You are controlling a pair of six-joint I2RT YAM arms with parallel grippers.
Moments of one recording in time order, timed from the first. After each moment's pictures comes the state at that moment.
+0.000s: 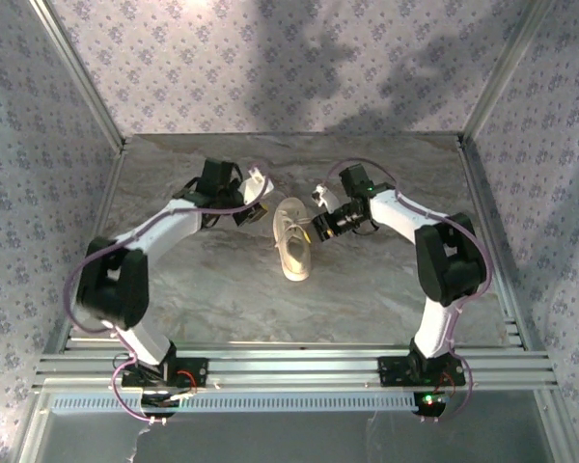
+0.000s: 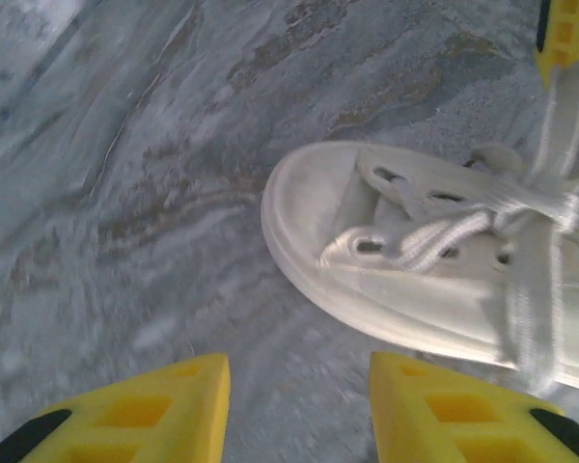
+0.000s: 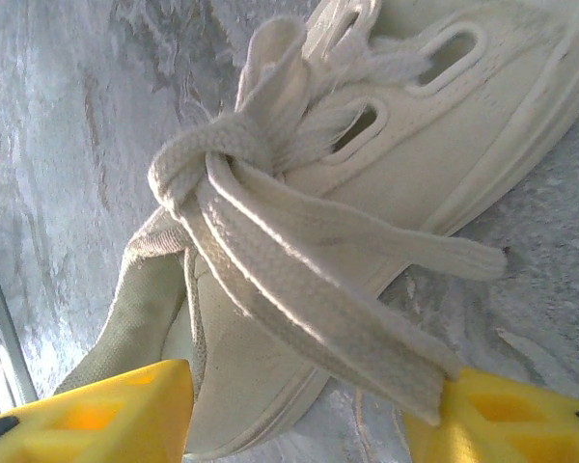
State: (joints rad) left arm -0.42 1.69 1.21 -0.30 0.35 0.65; right arm 0.38 1.85 1.27 -0.60 -0.67 -0.16
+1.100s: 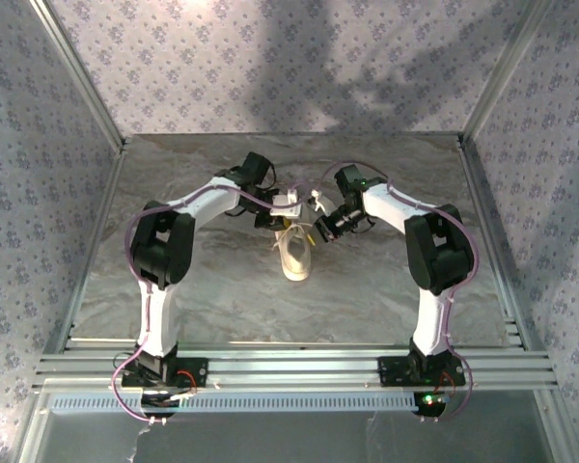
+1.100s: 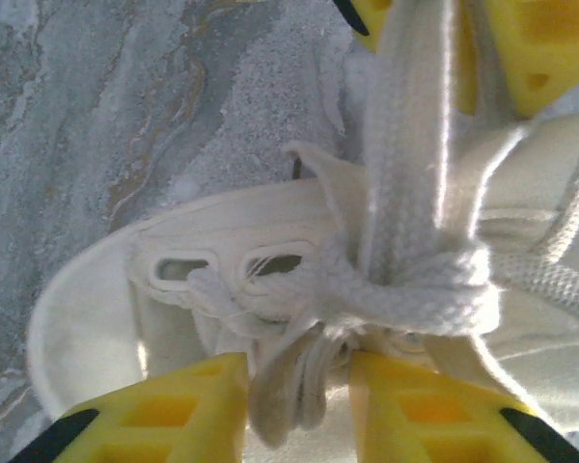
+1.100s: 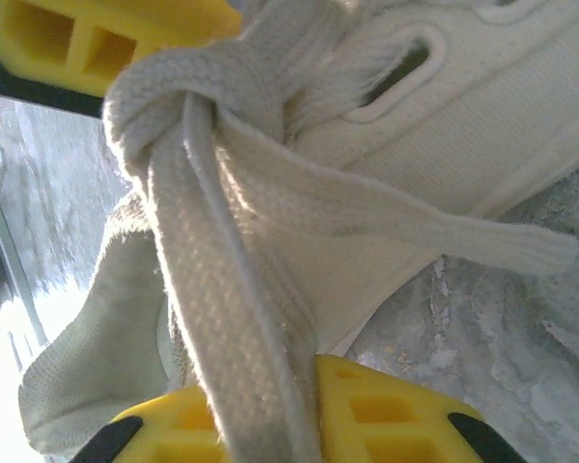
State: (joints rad) left arm -0.50 2.07 1.58 -0.66 0.53 1.18; right arm 0.38 1.95 1.37 -0.75 -0.71 -0.26
